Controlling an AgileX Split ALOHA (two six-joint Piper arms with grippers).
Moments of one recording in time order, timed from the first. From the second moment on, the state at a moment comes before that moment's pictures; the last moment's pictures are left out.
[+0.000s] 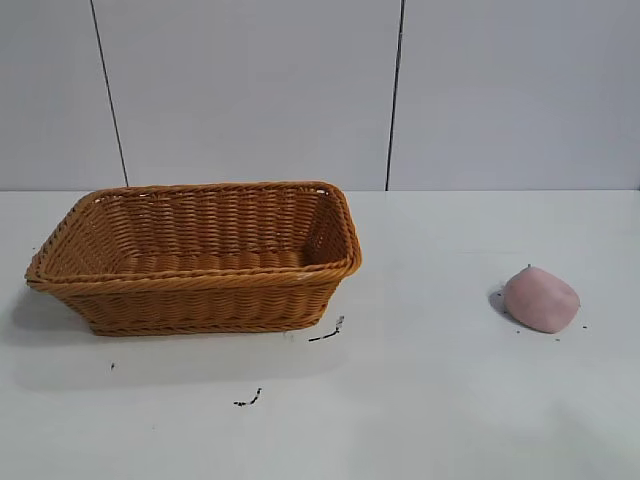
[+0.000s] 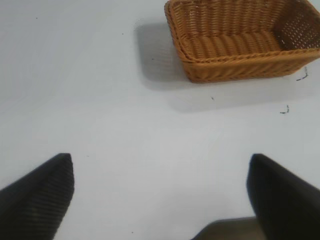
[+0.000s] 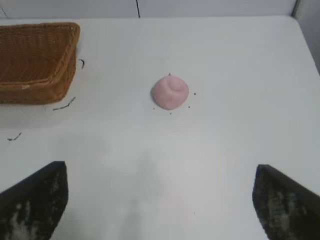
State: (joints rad) left arm -0.02 -0.01 -0.50 -0.04 1.07 0.08; right arm 0.02 0.88 -0.77 0.07 0.96 -0.06
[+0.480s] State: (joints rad) left arm -0.02 -0.01 -0.50 -0.04 1.07 0.08; right arm 0.02 1.51 -1.14 0.11 0.88 -0.10
